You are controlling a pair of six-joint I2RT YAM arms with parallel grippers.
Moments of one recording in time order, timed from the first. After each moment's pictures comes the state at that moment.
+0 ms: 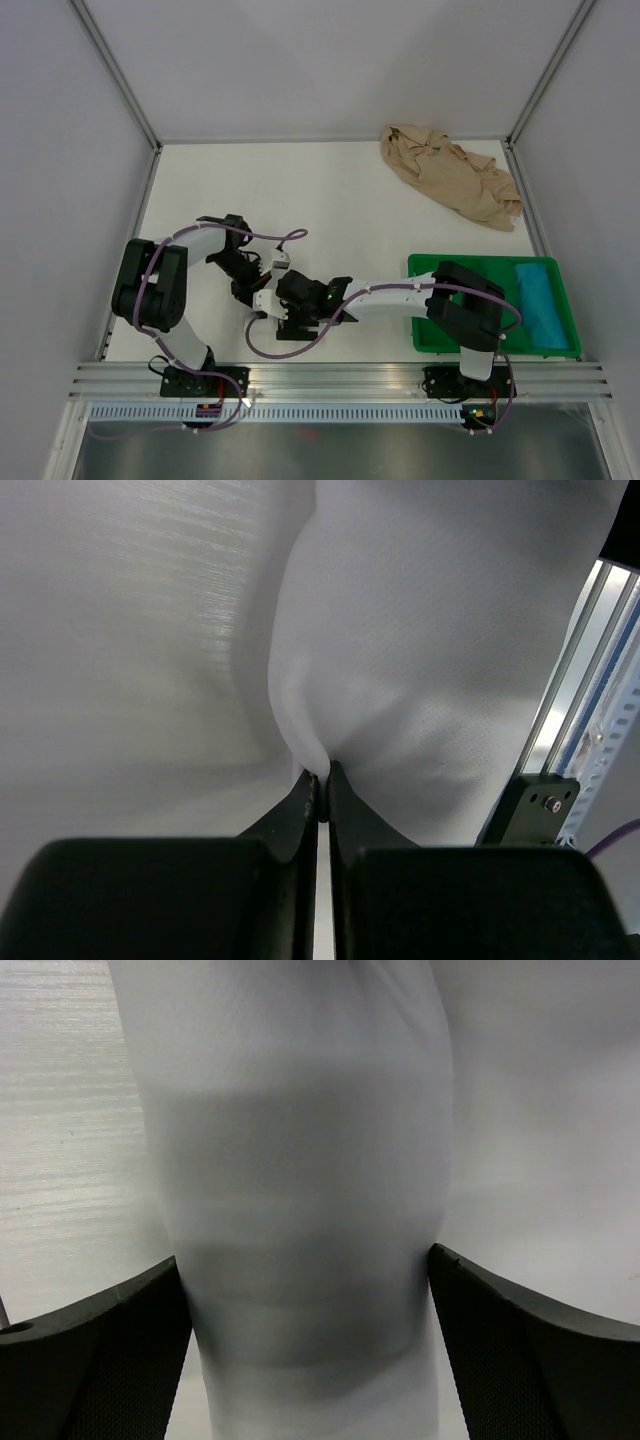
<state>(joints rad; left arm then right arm) -0.21 1.69 0.92 -1.00 0.60 1.05 1.22 1.85 1.13 -0.25 0.04 -0.42</state>
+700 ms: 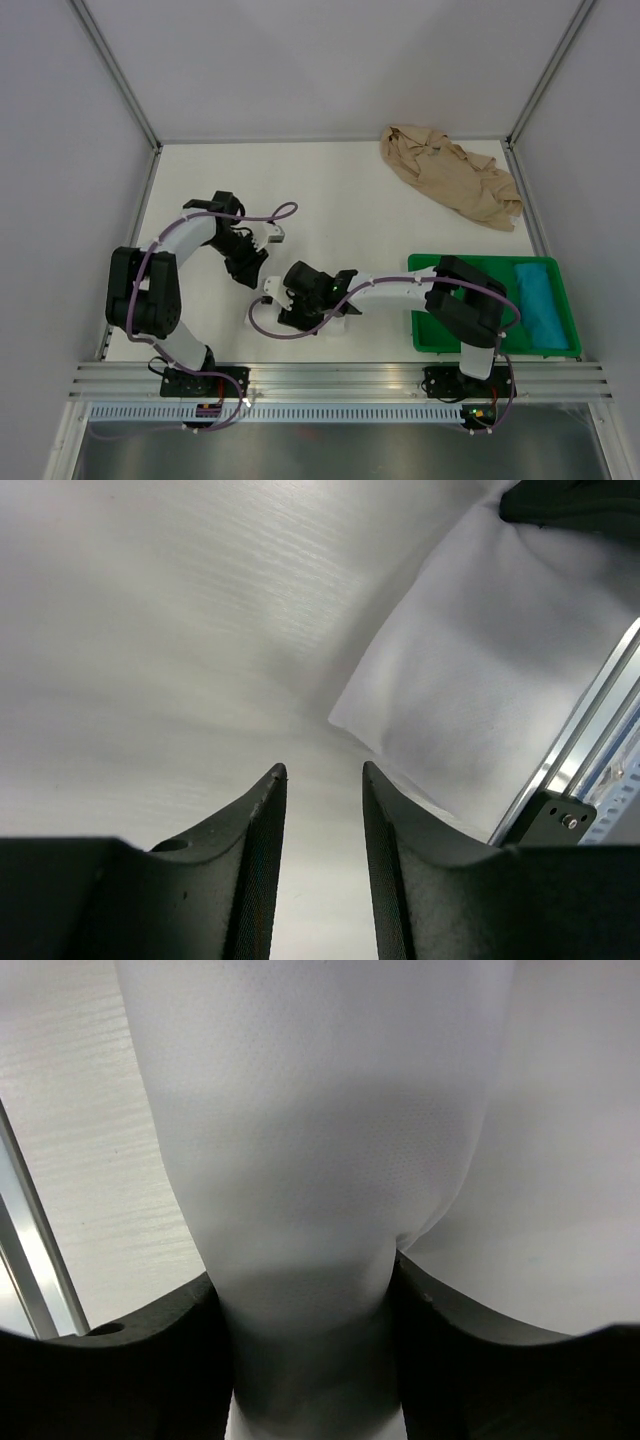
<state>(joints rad) -0.17 1.65 1.08 -1.02 0.53 0.93 1.15 1.86 1.11 -0.25 -0.14 -0.22</state>
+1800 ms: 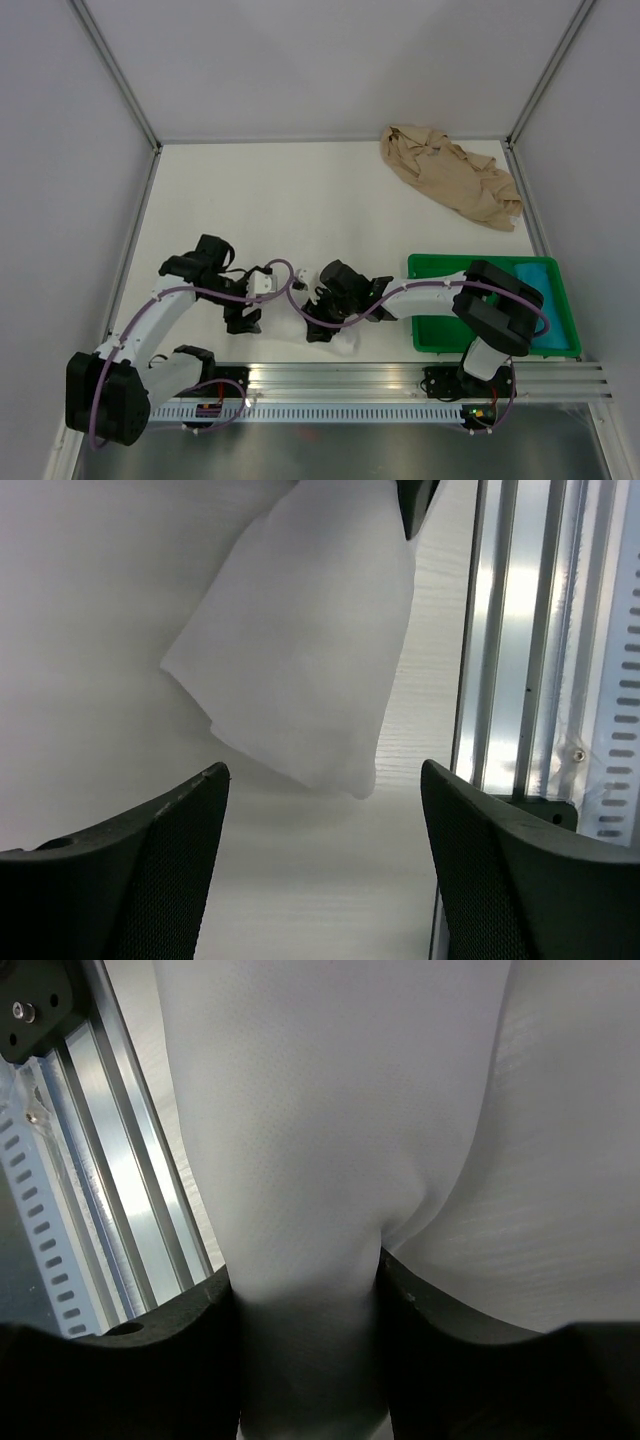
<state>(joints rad) -0.23 1.05 0.71 -1.03 0.75 1.15 1.05 1.67 0.78 0.07 -0.40 0.17</state>
